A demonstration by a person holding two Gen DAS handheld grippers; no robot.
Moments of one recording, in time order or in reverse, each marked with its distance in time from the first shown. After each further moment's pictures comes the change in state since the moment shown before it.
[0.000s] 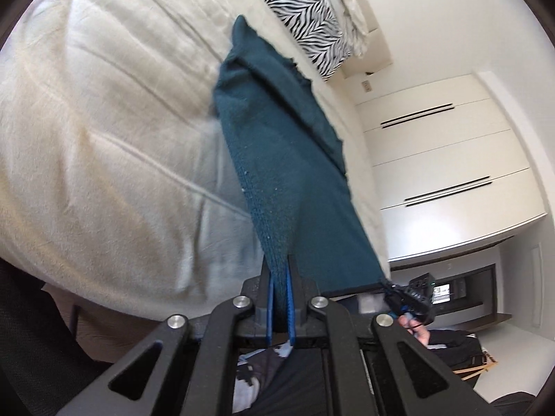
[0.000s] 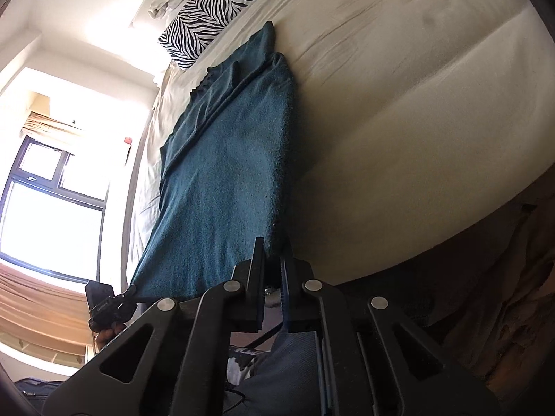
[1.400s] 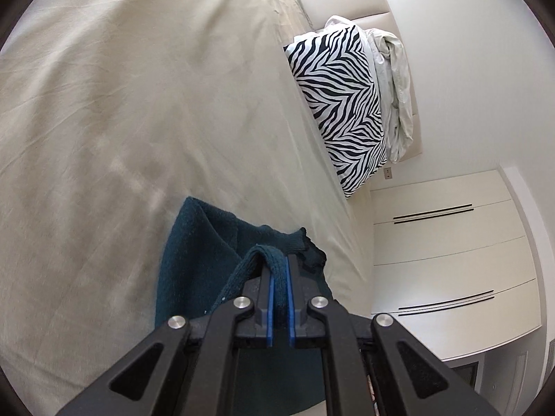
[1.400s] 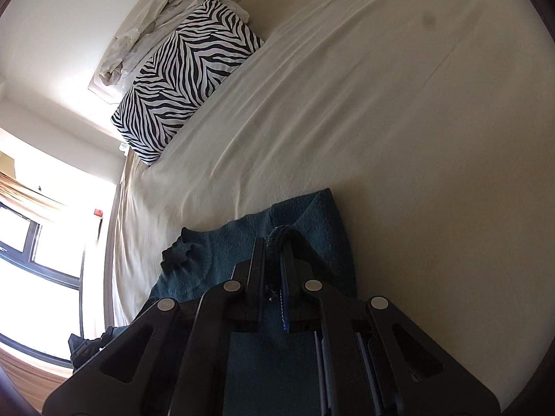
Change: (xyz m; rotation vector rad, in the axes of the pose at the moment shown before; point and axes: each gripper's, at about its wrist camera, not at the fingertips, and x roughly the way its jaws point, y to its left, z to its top) left arm 0.156 0.003 0.345 -0.213 -0.218 0.028; right arm 0.214 0.083 0.358 0.080 -0.201 -0.153
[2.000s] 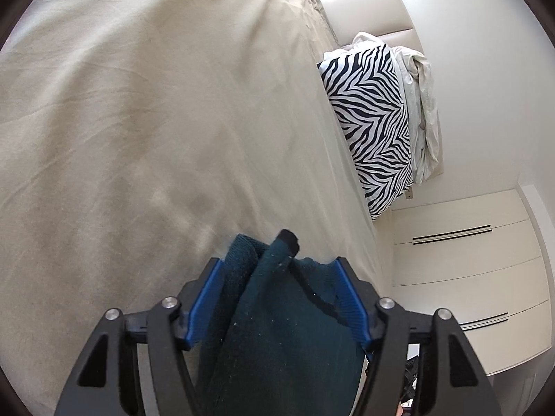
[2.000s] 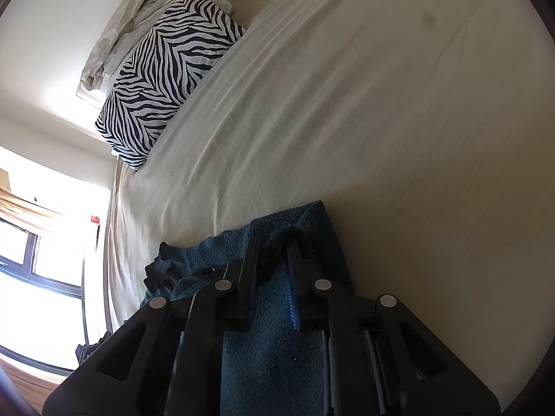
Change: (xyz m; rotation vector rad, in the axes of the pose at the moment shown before) left arm -0.002 0.035 0.013 -0.045 -0.069 0.071; right arm 0.047 -0.022 0.010 0.057 0.012 0.016
